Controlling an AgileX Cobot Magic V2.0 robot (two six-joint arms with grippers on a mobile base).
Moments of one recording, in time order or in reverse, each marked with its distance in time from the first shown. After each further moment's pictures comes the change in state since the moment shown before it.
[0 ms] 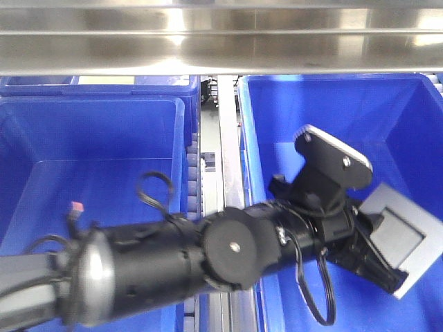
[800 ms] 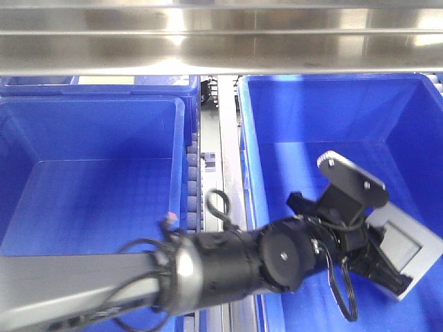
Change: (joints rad) left arm 0.000 0.223 -0.138 0.000 -0.041 0.000; right arm 0.000 0.000 0.000 0.000 0.000 0.000
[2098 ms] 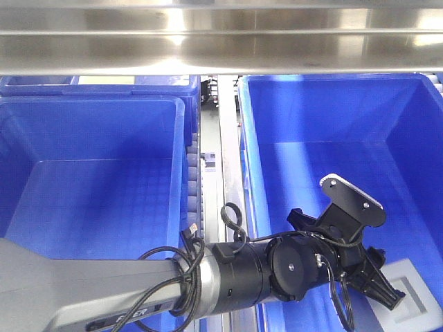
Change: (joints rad) left arm 0.000 0.069 -0.010 0.000 0.018 -0.004; right arm 0.000 0.000 0.000 0.000 0.000 0.000
